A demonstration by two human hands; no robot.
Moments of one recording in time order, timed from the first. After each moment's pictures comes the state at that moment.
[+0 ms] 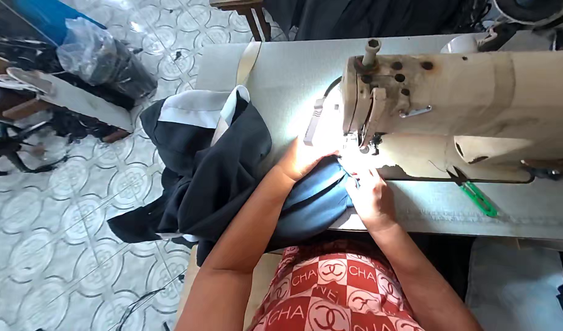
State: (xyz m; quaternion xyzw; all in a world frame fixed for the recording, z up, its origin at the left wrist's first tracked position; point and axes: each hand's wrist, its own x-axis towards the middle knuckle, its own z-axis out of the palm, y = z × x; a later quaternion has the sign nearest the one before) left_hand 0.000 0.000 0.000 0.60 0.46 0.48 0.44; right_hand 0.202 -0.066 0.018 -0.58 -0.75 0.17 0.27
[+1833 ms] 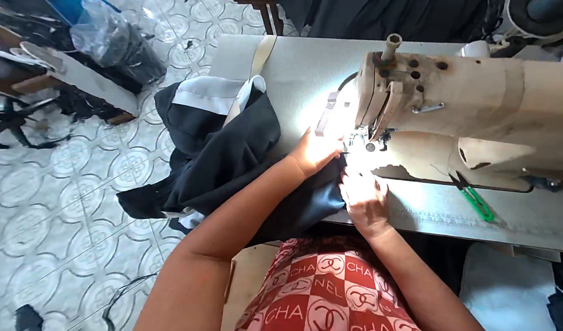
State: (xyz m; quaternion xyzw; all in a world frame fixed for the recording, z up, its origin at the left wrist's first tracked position) left_hand 0.009 -0.004 0.032 0.80 0.52 0.22 0.21; right_hand 0.199 -0.088 -0.013 -0.48 -0.84 -0.06 0.25
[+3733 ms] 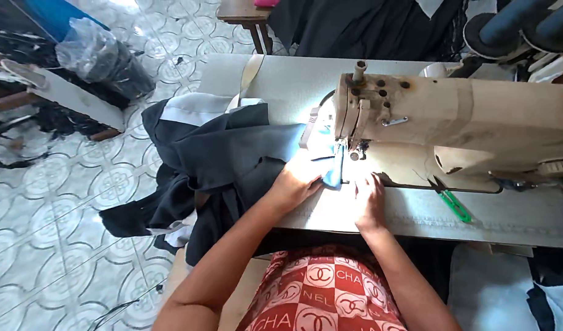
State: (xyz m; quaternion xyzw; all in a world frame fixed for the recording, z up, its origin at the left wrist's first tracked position) left_hand 0.003 -0.061 0.018 0.84 0.48 0.25 0.04; right_hand 0.218 -0.064 -0.002 -0.56 -0.76 0.09 0.32
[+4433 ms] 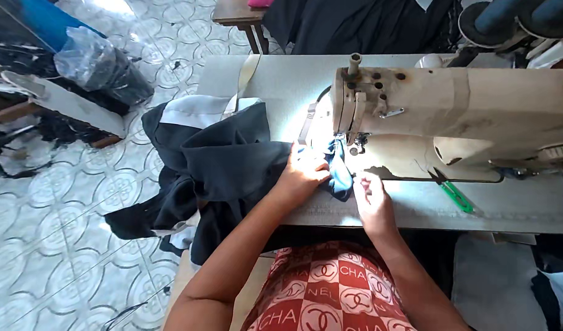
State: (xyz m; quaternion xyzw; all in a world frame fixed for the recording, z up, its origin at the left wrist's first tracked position) left_hand 0.014 -0.062 0.037 0.87 0.46 0.20 0.02; right_hand 0.227 -0.093 0.034 -0.59 -0.65 0.31 0.37
